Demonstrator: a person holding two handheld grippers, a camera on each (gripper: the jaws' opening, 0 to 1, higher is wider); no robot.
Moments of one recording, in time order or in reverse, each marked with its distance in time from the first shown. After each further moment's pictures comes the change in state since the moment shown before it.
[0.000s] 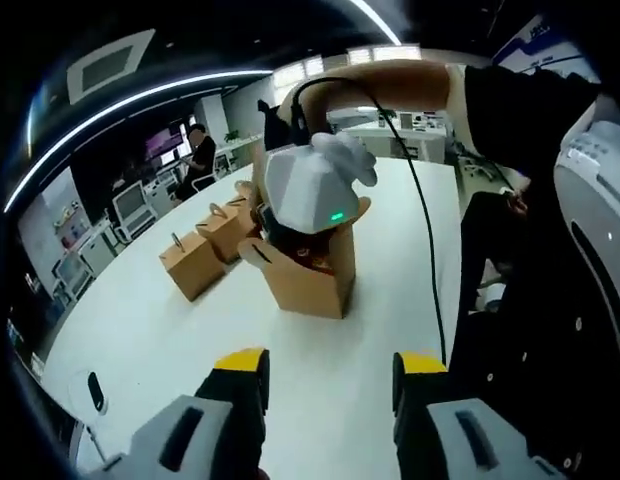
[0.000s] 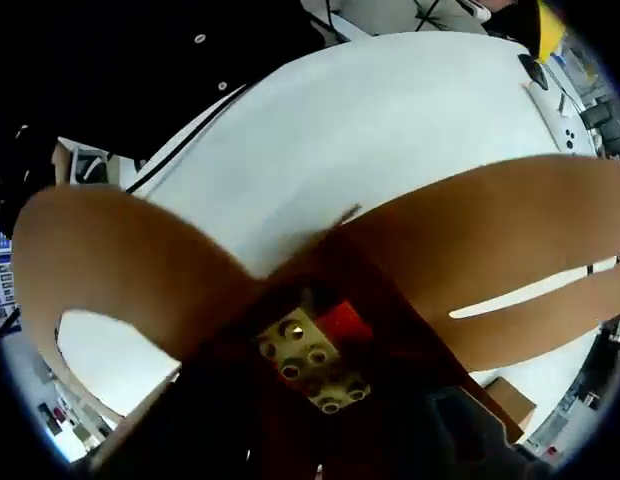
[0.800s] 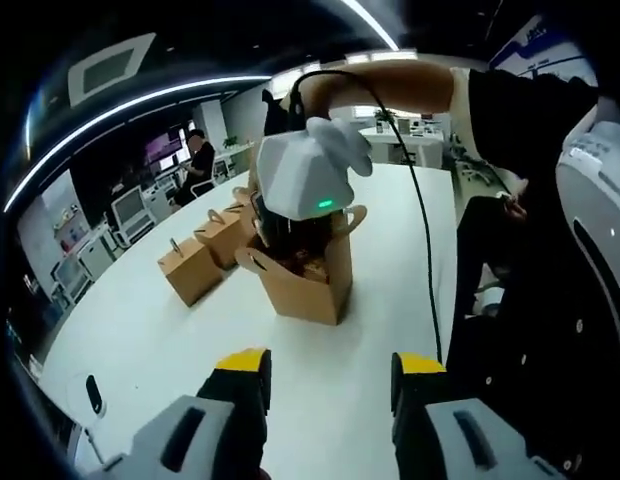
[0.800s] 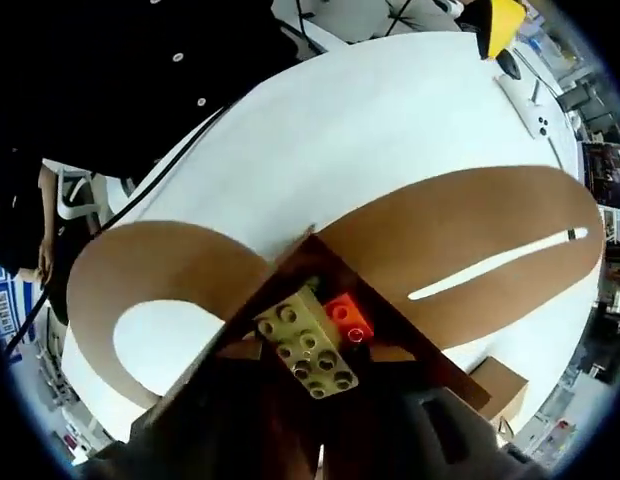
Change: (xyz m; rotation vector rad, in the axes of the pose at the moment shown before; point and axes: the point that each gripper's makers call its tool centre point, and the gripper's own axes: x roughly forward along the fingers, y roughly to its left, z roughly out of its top) left arm -0.005 -0.006 0.003 0.010 -0.028 -0.010; right arm -0.027 -0.001 0.009 0.098 -0.010 -0.060
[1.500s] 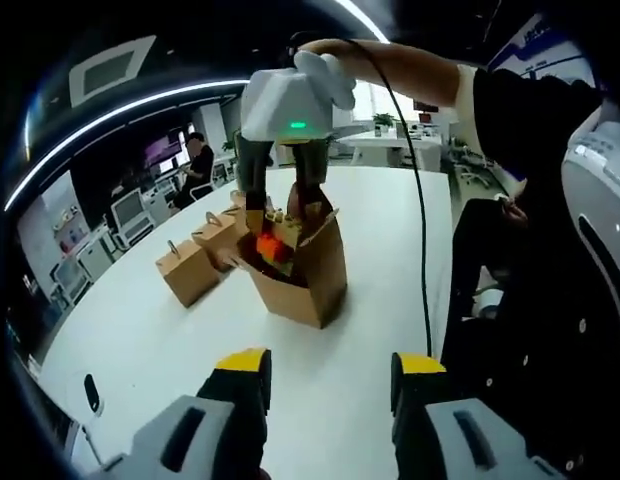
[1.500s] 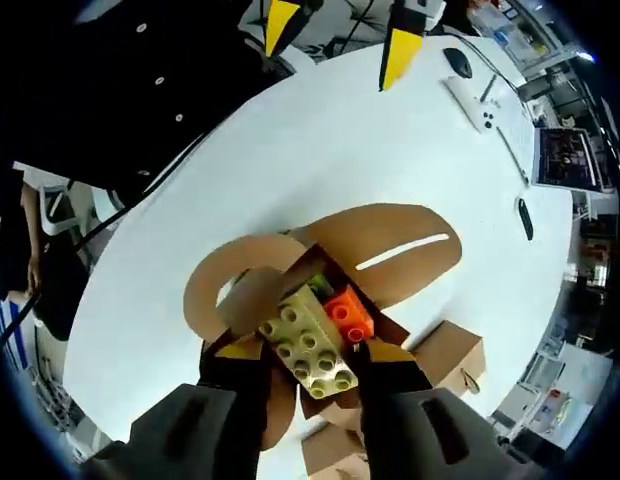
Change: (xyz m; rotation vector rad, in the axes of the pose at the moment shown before) left arm -0.005 -0.007 -0.001 -0.005 -0.019 0.002; right arm -0.071 -0.022 -0.017 0.076 0.021 -0.160
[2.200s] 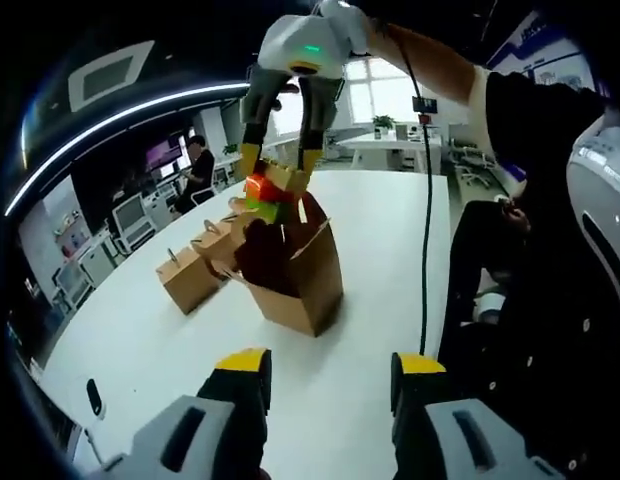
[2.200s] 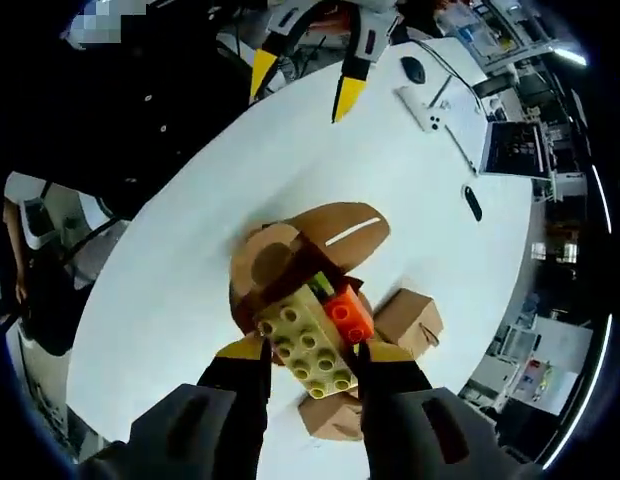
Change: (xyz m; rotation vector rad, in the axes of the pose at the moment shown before) left arm 0.003 -0.007 0.010 0.004 -0.016 0.004; right arm -0.078 0.012 -0.010 0.079 0.045 -0.160
